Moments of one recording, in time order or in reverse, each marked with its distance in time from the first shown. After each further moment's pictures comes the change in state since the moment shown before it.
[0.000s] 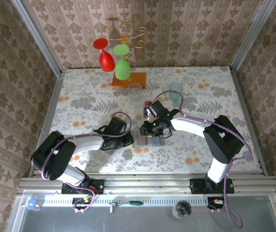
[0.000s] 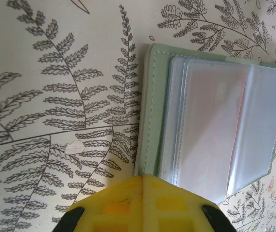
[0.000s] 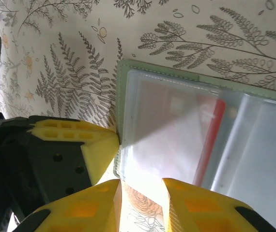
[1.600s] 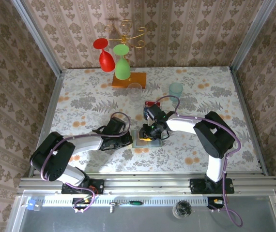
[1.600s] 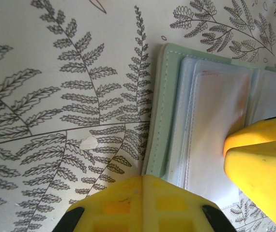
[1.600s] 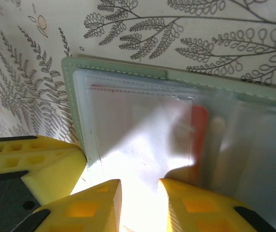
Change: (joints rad) left arm 0.012 -0.012 -0.009 -0.014 0.003 0.000; right arm 0.005 0.105 -0.007 0.031 -0.021 0.093
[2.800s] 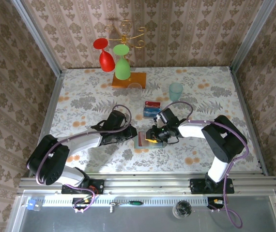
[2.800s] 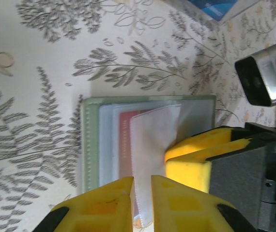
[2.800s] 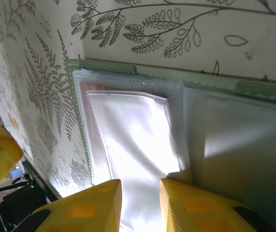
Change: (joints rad) left arm -0.010 -0.043 0.111 -0.030 0.035 0.003; right arm -0.107 -0.117 -0.273 0.305 -0.135 0.056
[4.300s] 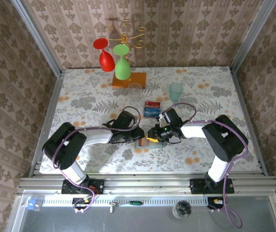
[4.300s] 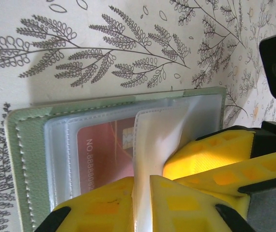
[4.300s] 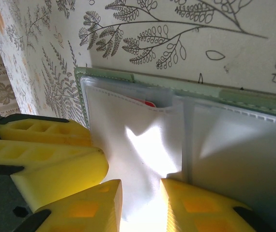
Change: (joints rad) left arm -0.051 0.215 0.062 0.116 0.059 -0.050; right arm -0.043 0.002 -0.048 0.100 -0.065 0.026
